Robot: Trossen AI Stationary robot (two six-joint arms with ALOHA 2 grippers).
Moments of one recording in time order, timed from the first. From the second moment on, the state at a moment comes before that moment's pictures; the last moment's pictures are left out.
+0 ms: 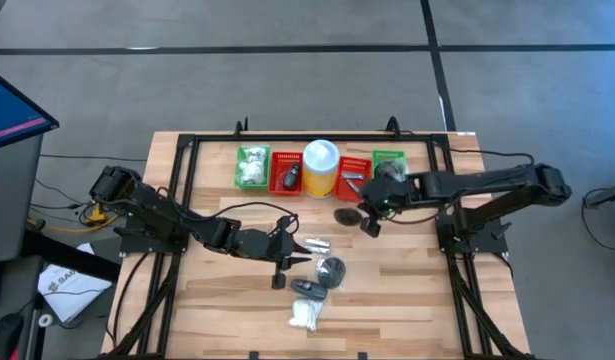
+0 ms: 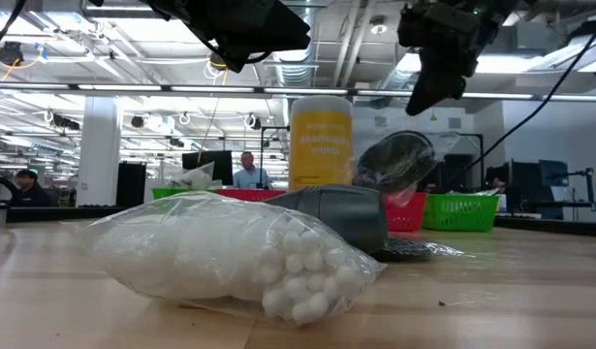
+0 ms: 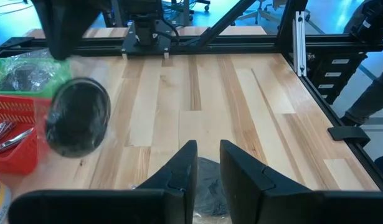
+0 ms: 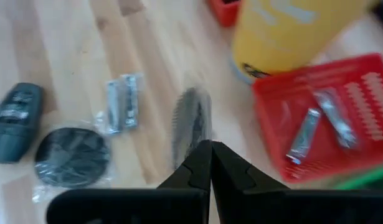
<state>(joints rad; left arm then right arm) -0.34 1.52 0.85 0.27 -0.30 -0.11 0.02 1.24 0.95 -0.64 0.21 0.34</state>
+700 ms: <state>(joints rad) -0.34 1.52 0.85 0.27 -0.30 -0.12 -0.30 1.04 0.95 -0.89 0.21 0.31</state>
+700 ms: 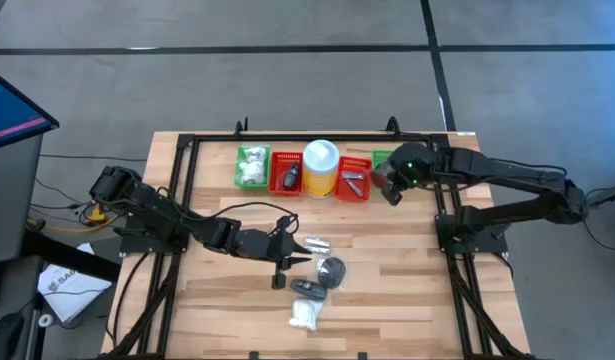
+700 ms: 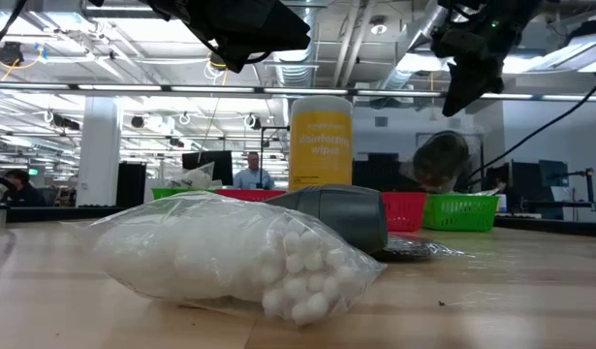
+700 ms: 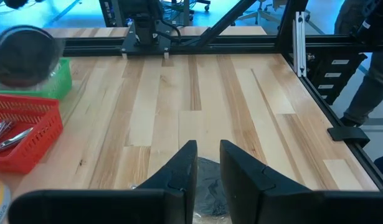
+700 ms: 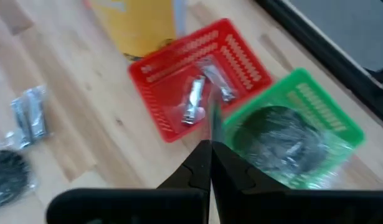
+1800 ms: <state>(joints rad) -0.34 1.52 0.85 0.27 -0.30 -0.12 -0.65 1.09 0.88 -0.82 0.12 0.18</state>
